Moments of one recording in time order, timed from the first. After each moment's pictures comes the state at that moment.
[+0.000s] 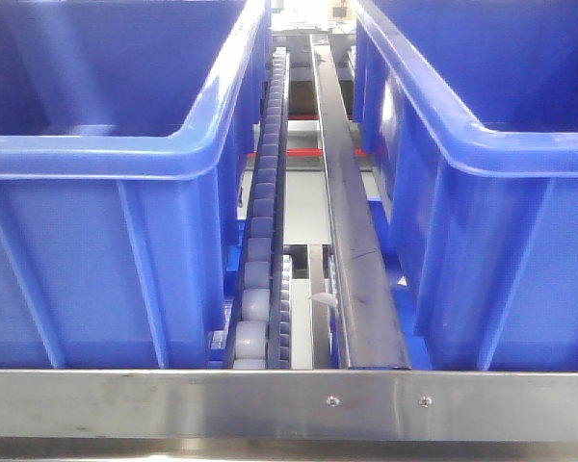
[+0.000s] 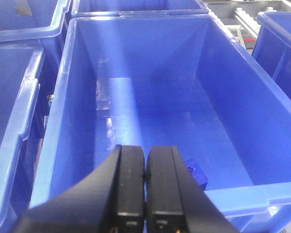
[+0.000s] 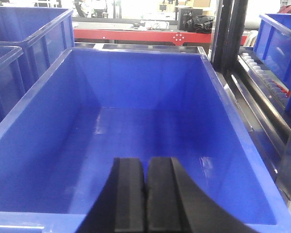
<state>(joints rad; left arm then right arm) -0.34 0.24 -0.66 0.26 0.73 -0.27 0.10 -0.01 -0.44 -0.15 0.54 0.16</state>
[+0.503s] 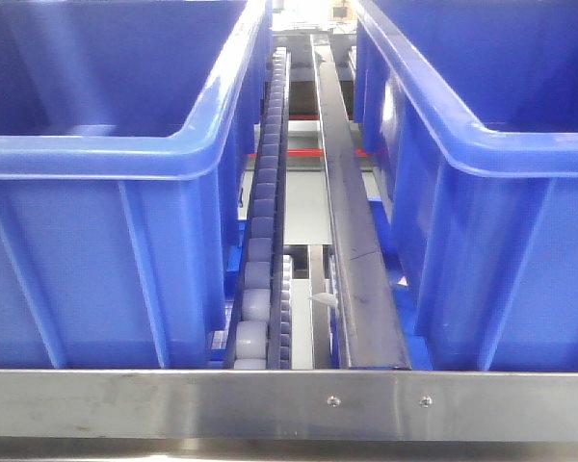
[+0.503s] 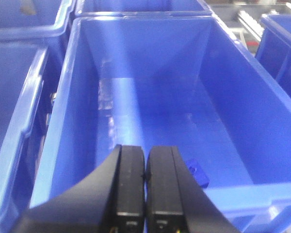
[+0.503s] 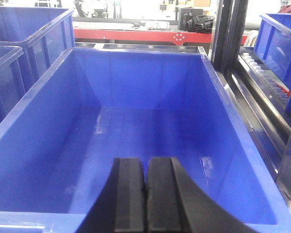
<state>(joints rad) -0.27 0.19 -0.61 0.20 0.71 -0.22 0.10 -0.01 -0.44 -0.15 0.54 0.15</state>
